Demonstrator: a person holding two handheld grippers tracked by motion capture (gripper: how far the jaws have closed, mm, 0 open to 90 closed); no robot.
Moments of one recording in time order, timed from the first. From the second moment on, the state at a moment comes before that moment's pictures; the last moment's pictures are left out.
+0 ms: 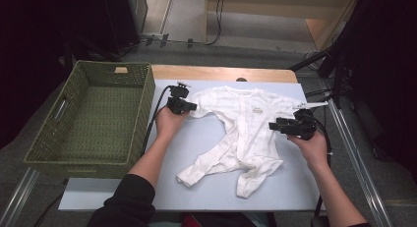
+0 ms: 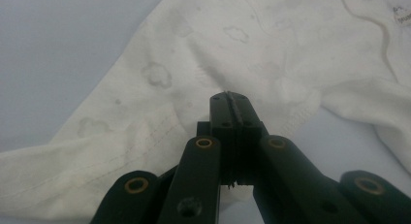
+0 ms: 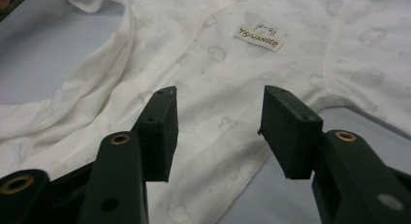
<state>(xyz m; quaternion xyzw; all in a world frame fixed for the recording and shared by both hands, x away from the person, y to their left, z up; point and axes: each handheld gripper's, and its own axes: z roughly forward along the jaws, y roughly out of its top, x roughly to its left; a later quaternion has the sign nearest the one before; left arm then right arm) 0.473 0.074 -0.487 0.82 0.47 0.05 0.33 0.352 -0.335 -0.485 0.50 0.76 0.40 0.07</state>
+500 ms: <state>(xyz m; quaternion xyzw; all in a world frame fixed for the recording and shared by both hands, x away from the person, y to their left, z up) 0.451 0.094 -0.486 0.81 0.48 0.05 0.33 0.351 -0.335 -0.484 0.50 0.76 0.40 0.07</state>
